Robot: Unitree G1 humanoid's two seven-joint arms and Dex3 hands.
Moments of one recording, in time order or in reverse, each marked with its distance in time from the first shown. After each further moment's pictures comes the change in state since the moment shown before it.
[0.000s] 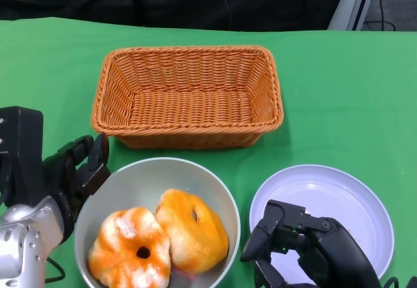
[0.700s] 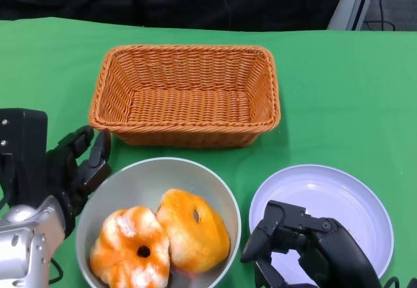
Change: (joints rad) left arm 0.000 0.013 -0.024 0.061 0.051 -0.162 -0.031; right arm -0.001 -0.003 -0.001 0.005 -0.005 -0.012 0.000
